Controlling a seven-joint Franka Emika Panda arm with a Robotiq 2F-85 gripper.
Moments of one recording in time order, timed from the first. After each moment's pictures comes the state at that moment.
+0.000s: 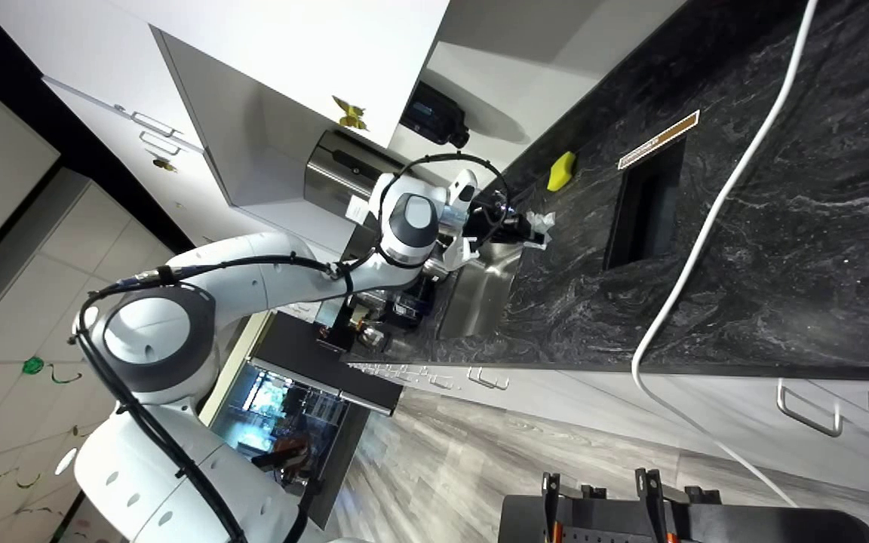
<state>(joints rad) 0.12 0.31 -0.12 -2.07 -0.10 2.56 0.41</state>
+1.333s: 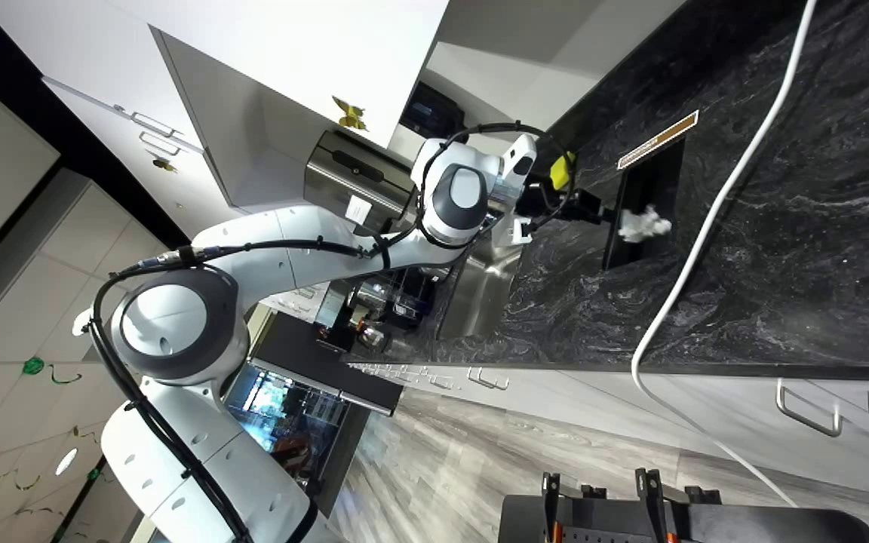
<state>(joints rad) -0.01 0.42 -0.19 -2.04 -0.09 2.59 0.42</state>
